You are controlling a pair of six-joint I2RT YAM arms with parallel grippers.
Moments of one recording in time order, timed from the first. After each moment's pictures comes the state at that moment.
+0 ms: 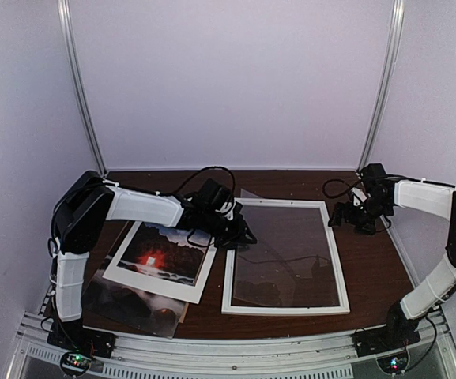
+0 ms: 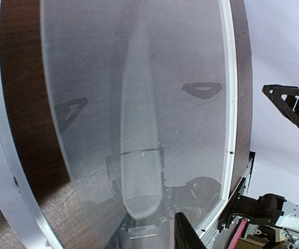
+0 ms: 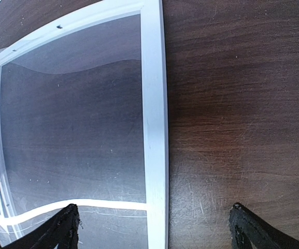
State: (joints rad) left arm -0.84 2.13 1.45 -0.11 0.47 -0.92; right arm 0.09 1.51 0.99 -0.60 -0.22 0.29
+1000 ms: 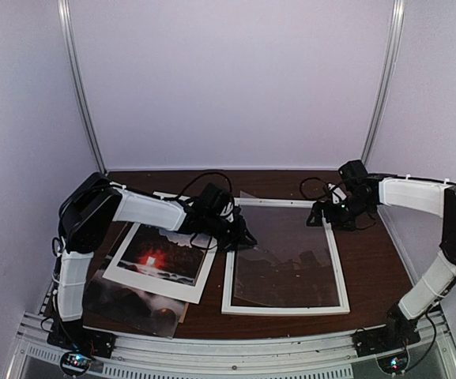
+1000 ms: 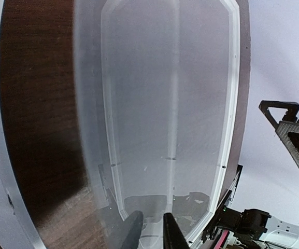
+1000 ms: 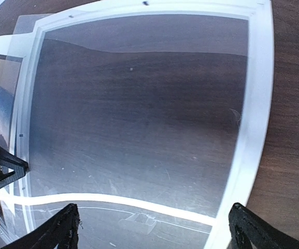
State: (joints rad) left arm -0.84 2.17 1.43 0.00 0.48 -1.06; right arm 0.24 1.56 1.04 -0.56 -0.26 0.30
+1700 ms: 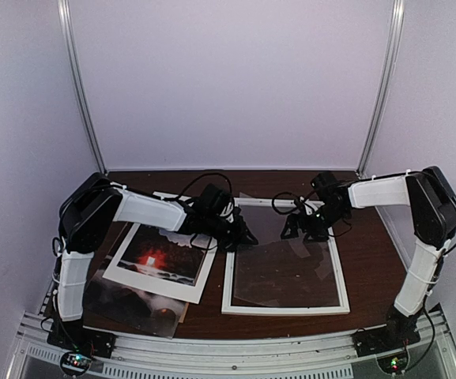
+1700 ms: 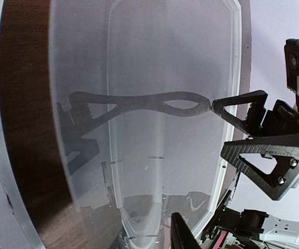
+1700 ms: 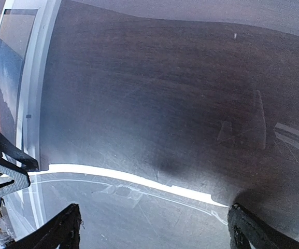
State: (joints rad) left arm -0.84 2.17 1.43 0.00 0.48 -1.07; right arm 0.38 1.83 1.13 -0.46 -0.43 0.31
